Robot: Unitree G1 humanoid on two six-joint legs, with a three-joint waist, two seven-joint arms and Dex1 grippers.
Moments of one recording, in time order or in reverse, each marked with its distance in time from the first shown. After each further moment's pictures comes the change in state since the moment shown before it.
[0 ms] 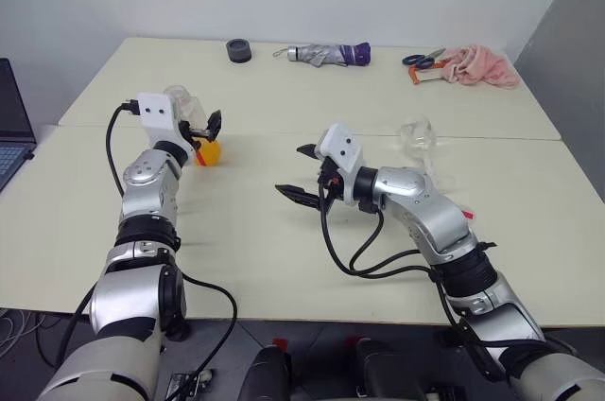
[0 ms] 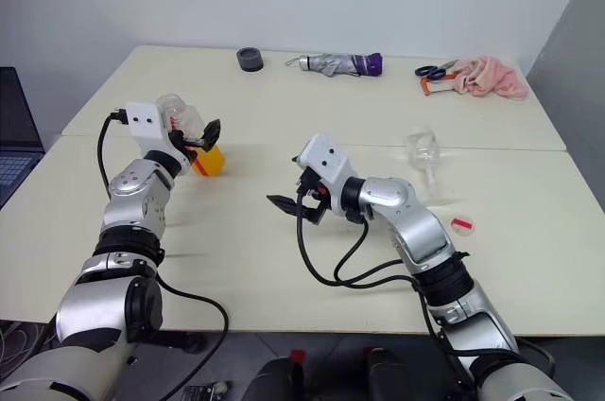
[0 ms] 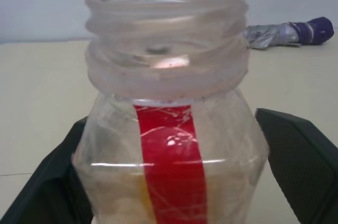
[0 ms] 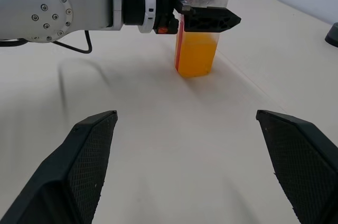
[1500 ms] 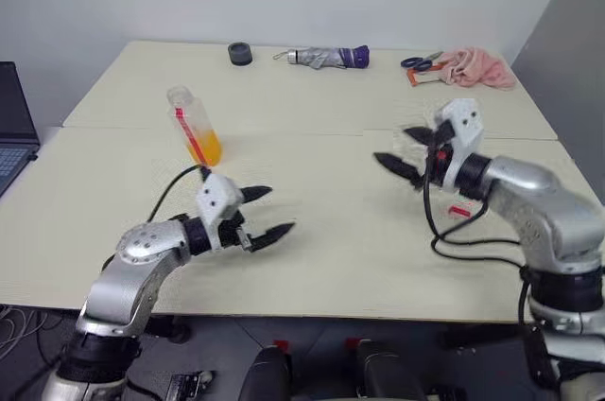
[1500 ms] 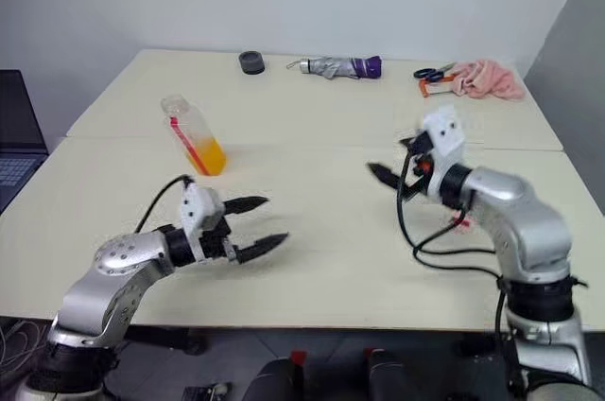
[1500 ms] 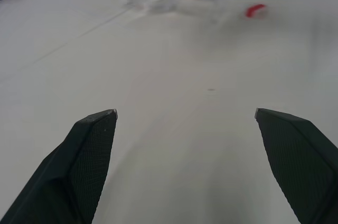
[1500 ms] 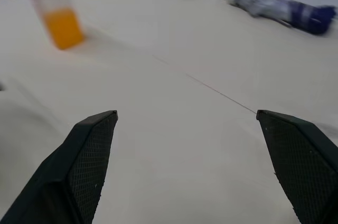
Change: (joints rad) left arm 0.667 0.202 -0.292 -1.219 -0.239 0.476 -0.529; right arm 0.072 -0.353 -0.395 -0.207 0.183 0.454 -0.147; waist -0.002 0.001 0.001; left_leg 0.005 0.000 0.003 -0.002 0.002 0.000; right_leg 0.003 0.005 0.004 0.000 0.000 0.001
